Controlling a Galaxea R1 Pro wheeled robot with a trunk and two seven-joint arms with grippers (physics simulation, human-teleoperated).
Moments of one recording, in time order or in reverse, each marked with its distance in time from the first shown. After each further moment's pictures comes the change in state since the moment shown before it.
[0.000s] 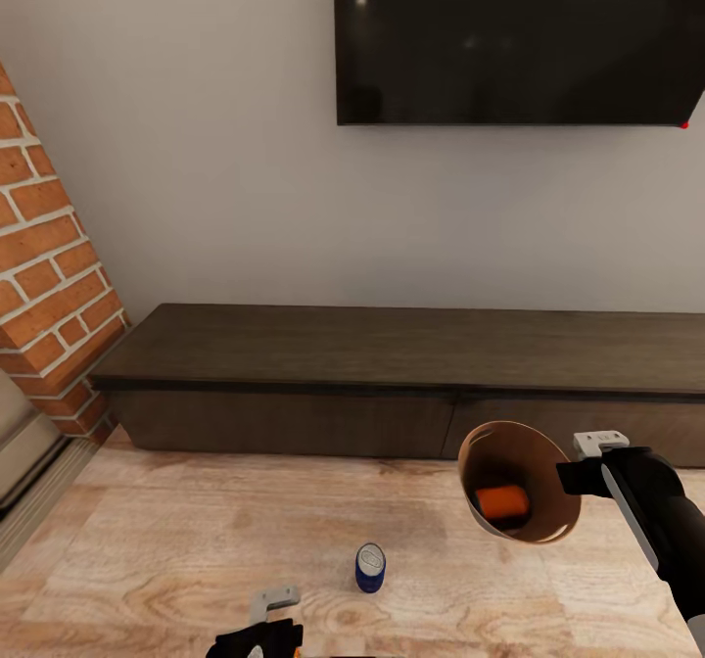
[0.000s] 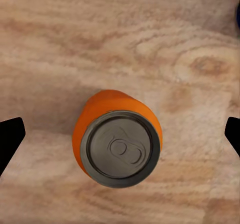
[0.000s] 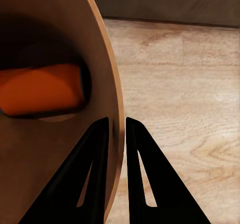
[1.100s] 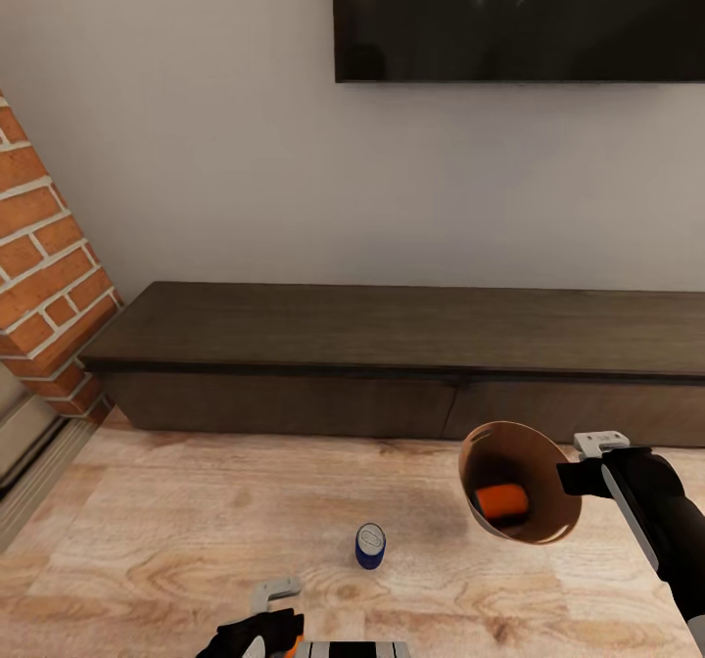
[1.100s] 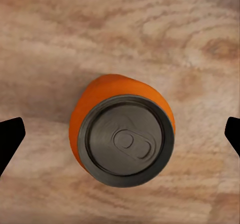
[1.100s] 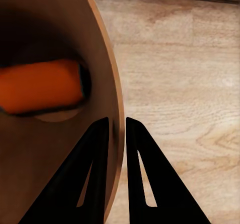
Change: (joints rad) left arm -0.017 -0.001 0.002 -0.002 0.000 -0.004 0.000; right arm 0.001 0.000 -0.001 0.000 0.002 0.000 0.000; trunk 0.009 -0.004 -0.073
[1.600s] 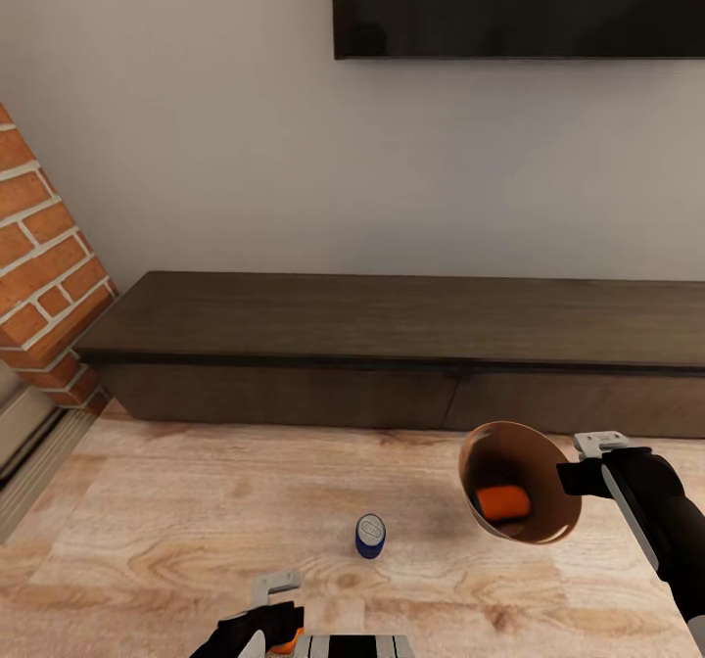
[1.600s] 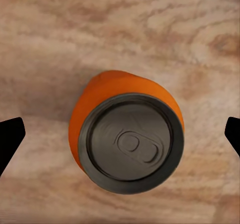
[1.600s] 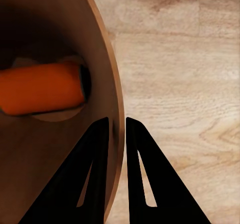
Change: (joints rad) left arm -0.012 0.001 0.001 0.002 0.001 -0.013 -0.001; right arm 0.000 0.000 0.000 0.000 0.000 0.000 0.000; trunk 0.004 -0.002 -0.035
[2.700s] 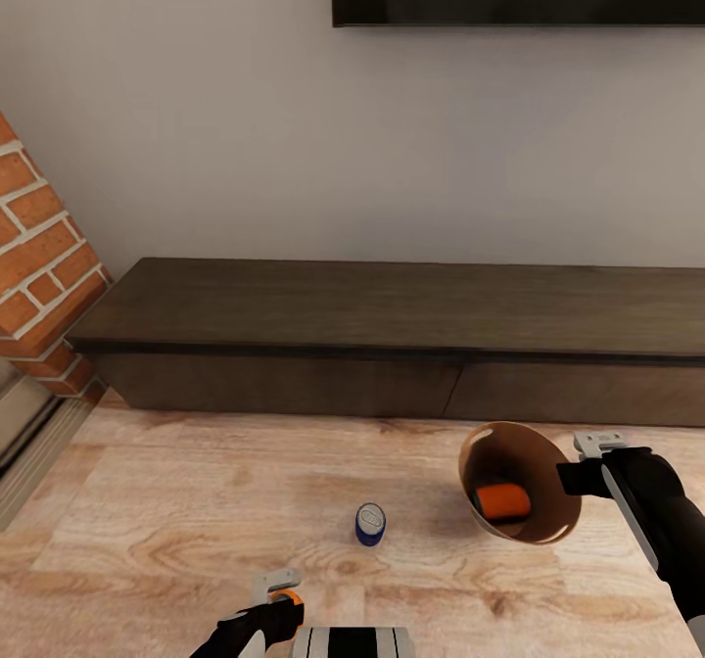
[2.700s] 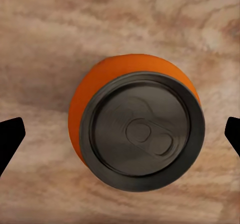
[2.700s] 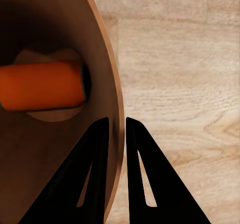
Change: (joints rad) left arm 0.000 0.000 0.001 0.000 -0.001 -0.020 0.000; right arm 0.000 0.000 0.000 0.000 0.000 0.000 0.000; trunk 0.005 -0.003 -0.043
